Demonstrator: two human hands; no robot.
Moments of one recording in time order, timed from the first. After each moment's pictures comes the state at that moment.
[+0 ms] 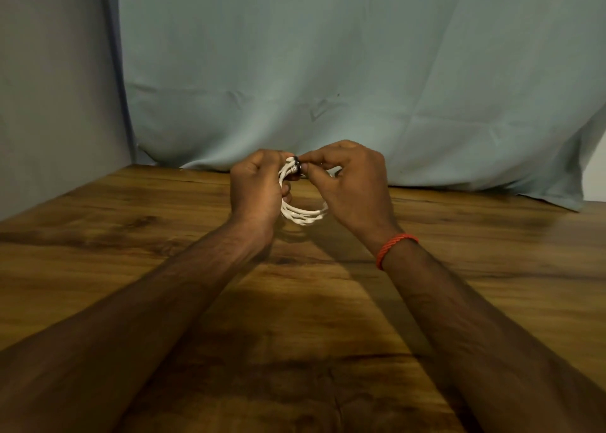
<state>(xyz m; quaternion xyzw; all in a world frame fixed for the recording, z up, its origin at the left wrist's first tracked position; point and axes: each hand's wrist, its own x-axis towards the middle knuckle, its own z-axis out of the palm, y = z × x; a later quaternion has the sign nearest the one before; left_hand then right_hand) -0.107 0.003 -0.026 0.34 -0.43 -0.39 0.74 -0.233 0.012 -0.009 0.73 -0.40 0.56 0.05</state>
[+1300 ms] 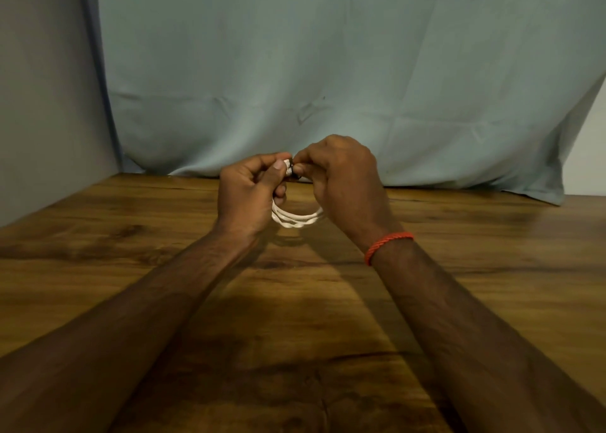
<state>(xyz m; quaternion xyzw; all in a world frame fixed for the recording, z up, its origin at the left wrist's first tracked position) -0.105 0.001 -0.032 0.31 -0.54 -0.33 0.71 -0.244 0.013 0.001 0.76 -0.39 0.47 0.21</state>
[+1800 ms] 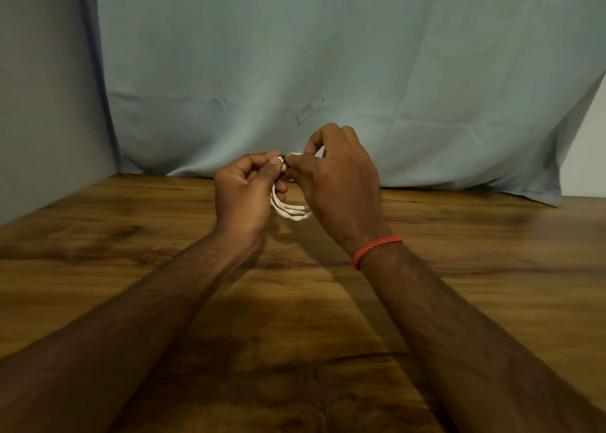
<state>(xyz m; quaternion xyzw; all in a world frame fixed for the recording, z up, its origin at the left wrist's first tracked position) -0.111 0.008 -0.027 0.31 -0.47 -0.37 0.74 -0.237 0.021 -0.005 0.71 -0.42 0.44 0.36</state>
